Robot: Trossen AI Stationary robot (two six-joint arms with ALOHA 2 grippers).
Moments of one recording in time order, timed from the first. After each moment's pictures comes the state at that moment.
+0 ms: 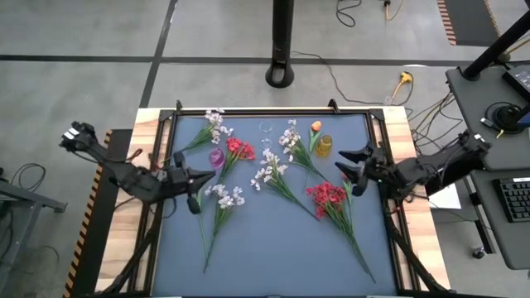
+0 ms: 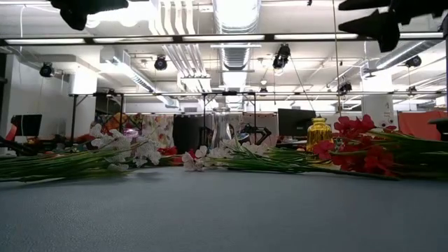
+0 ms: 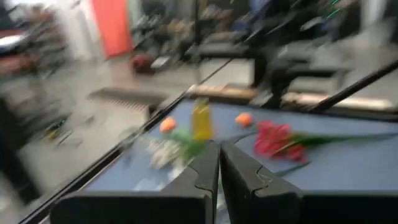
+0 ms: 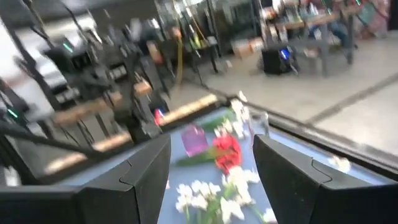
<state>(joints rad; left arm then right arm) -0.59 0.76 0.56 -0.03 -1.01 -0.17 0.42 0.64 0.45 0.02 0.81 0.32</state>
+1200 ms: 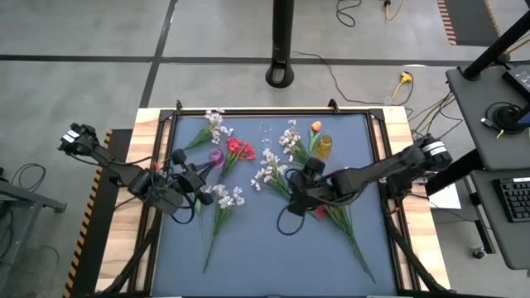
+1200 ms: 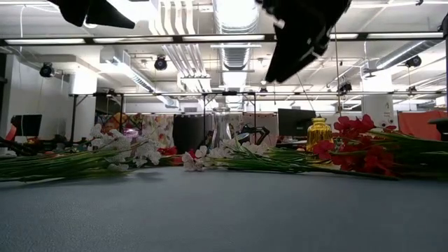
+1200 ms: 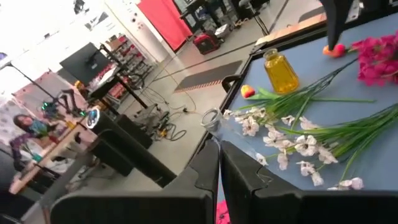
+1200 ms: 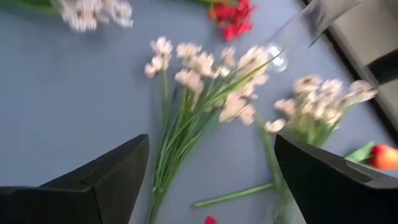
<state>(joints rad) -0.56 0.95 0.70 -0.32 -1.23 0.04 0.28 1.65 1.23 -0.69 0.57 0.48</state>
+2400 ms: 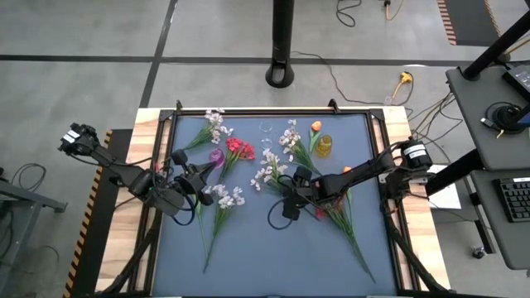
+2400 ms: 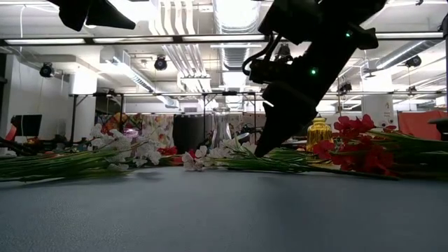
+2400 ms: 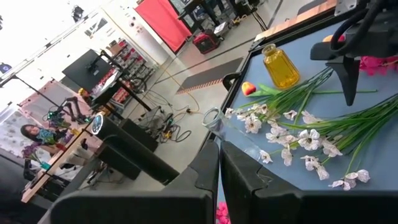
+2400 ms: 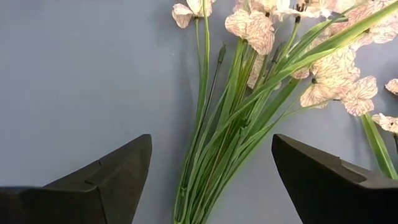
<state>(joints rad) -0.56 0.95 0.70 -0.32 -1.23 0.09 0.18 1.80 0.99 -0.22 0.39 0.37</state>
